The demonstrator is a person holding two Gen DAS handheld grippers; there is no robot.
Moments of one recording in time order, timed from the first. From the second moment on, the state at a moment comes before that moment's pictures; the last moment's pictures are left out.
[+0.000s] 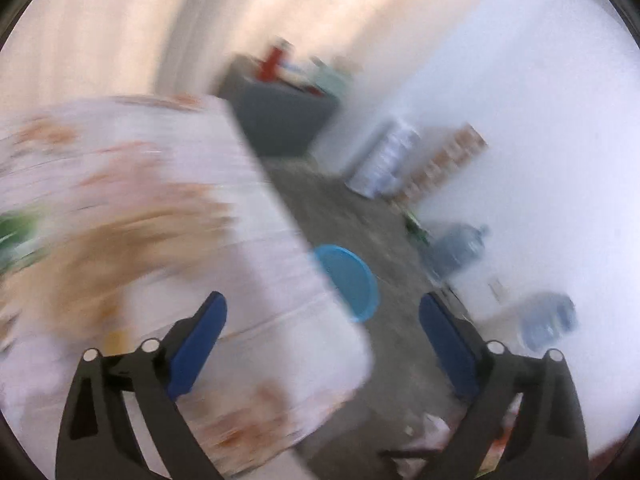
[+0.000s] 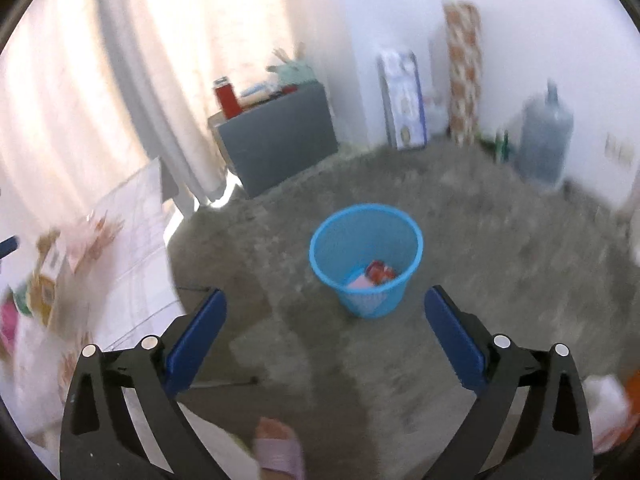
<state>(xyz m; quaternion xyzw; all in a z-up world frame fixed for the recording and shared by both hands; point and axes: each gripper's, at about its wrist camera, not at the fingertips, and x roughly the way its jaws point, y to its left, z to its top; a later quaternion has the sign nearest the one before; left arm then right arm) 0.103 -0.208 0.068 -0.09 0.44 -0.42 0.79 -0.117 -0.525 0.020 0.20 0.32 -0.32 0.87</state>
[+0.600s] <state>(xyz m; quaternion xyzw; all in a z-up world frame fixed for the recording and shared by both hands) 0.071 -0.018 0.019 -0.10 0.37 -0.28 0.88 0.021 -0.394 0.074 0.20 0.30 -0.03 0.93</state>
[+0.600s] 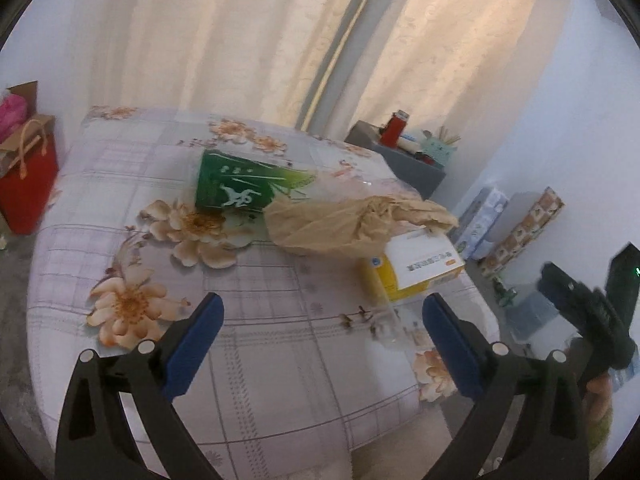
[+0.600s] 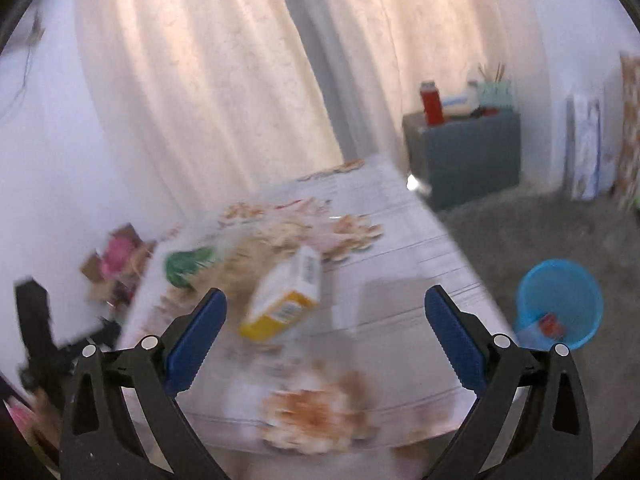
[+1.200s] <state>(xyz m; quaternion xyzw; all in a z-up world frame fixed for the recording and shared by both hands) 0.158 -0.105 0.051 0.01 0.31 -0.42 0.85 0.087 -0.352 0.069 0.24 0.39 0.02 0.89</state>
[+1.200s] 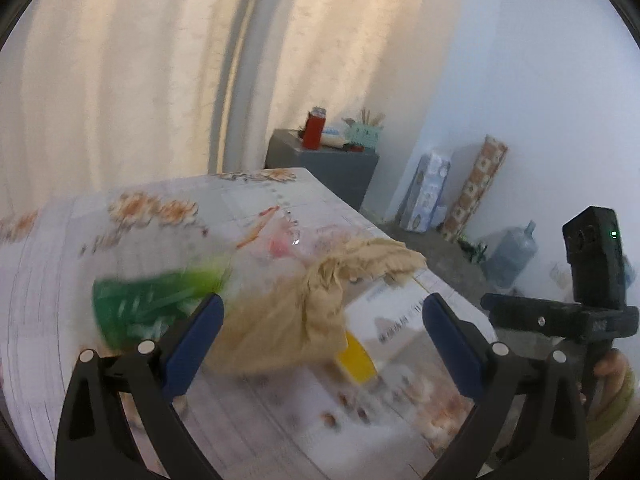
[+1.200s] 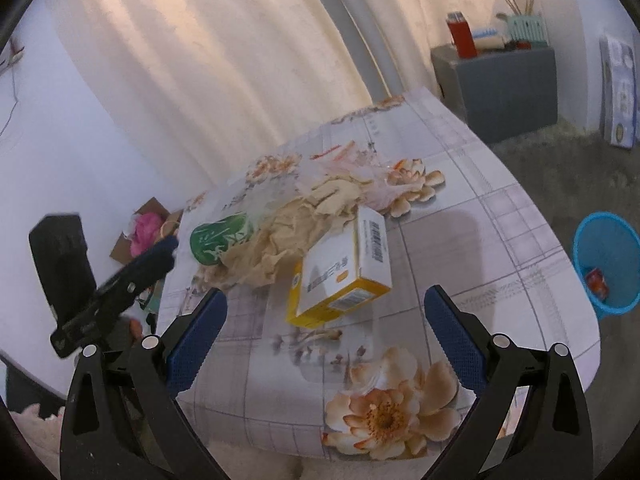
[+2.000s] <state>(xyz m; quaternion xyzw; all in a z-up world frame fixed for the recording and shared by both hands) 0.228 -0.231 -0.019 0.17 0.45 -0.44 0.76 0.123 -0.367 0.026 0.30 0.44 0.03 0.85</state>
